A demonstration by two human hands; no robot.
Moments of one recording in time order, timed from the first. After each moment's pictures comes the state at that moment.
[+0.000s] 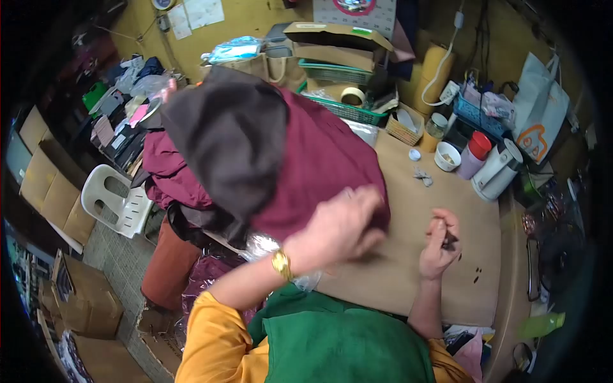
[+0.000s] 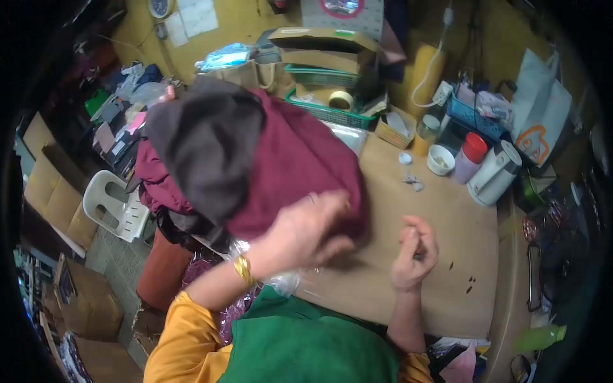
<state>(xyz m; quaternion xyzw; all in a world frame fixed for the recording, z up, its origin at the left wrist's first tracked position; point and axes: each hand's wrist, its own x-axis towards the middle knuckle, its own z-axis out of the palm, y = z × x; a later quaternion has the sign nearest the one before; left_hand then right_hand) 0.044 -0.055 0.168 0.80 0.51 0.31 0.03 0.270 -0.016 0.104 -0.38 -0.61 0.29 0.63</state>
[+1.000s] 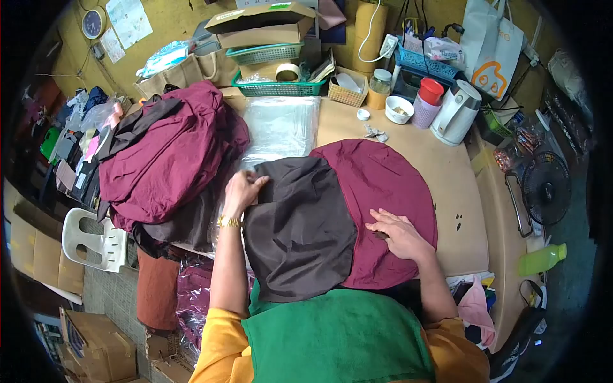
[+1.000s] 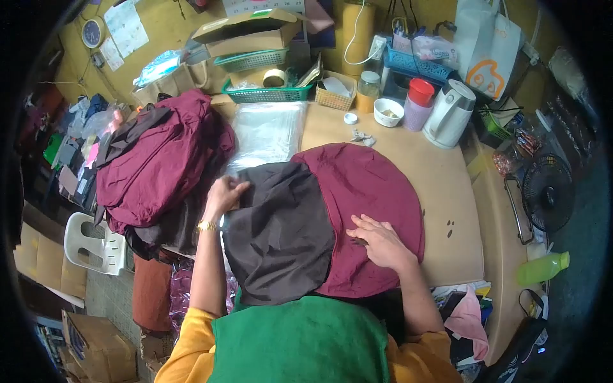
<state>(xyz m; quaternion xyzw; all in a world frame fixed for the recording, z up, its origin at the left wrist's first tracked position) -0.055 0.014 0.047 0.55 0.79 0.24 0.15 0.358 -0.027 0.034 -0.41 -0.89 0.19 0.08</state>
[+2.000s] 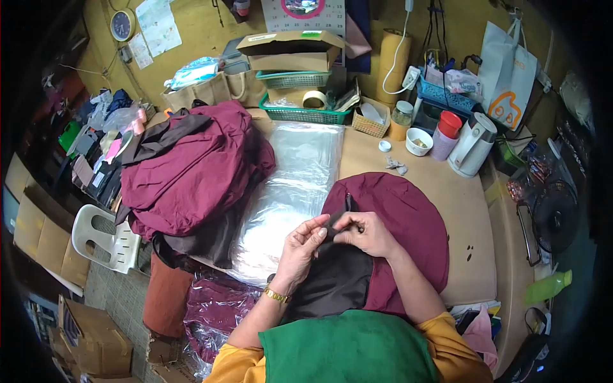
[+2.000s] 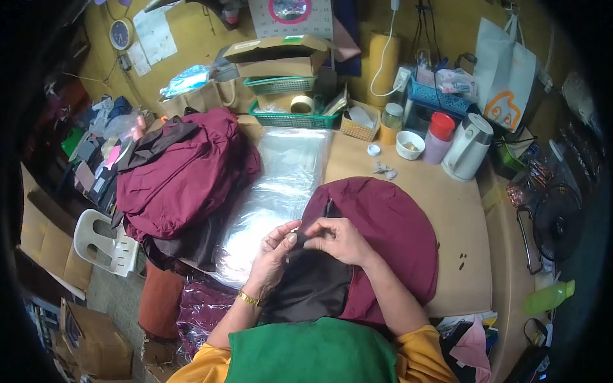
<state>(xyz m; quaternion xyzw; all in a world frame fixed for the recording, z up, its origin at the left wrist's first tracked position) 0.046 -0.070 0.069 0.32 0.39 0.61 0.61 0.222 0.012 0.092 -0.25 -0.71 0.58 0.32</state>
